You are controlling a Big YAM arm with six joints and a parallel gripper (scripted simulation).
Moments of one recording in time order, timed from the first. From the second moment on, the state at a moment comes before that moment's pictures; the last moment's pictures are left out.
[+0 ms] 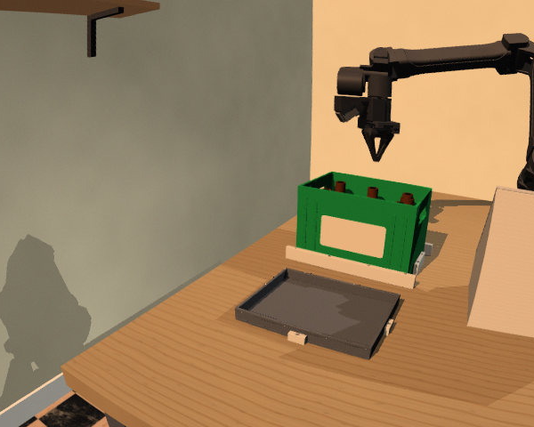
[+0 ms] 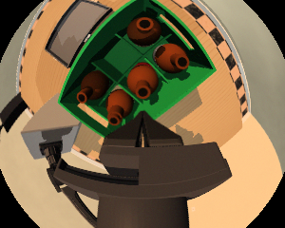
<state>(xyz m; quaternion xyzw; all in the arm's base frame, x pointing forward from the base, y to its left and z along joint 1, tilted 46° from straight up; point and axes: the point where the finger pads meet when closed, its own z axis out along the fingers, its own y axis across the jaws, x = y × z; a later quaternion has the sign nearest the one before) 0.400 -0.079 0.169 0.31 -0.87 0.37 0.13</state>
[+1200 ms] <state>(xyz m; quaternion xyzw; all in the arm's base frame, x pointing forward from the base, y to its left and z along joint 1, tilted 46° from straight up) 0.403 -0.078 0.170 0.31 -0.87 0.37 0.13</state>
